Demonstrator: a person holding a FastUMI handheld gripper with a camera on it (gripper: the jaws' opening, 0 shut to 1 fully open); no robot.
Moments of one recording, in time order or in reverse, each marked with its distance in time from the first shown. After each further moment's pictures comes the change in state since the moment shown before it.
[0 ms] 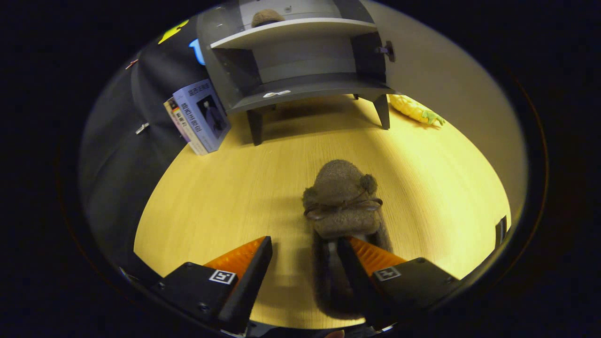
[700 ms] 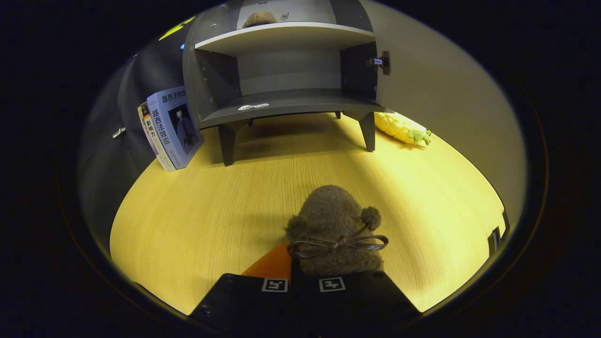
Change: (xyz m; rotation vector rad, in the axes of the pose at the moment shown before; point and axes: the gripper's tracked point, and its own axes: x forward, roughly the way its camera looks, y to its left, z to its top) arm 0.024 -0.019 0.035 -0.042 -0.127 -0.125
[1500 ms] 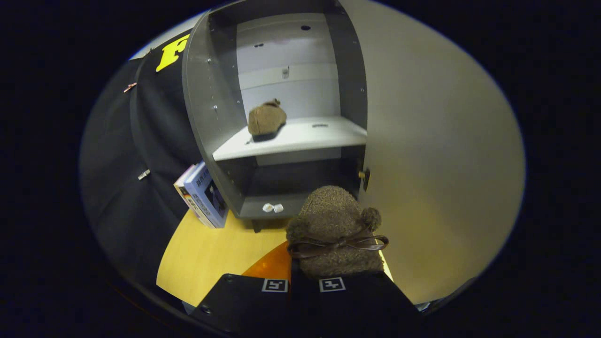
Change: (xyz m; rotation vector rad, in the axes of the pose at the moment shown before) arm -0.148 0.001 0.243 0.012 -0.150 0.107
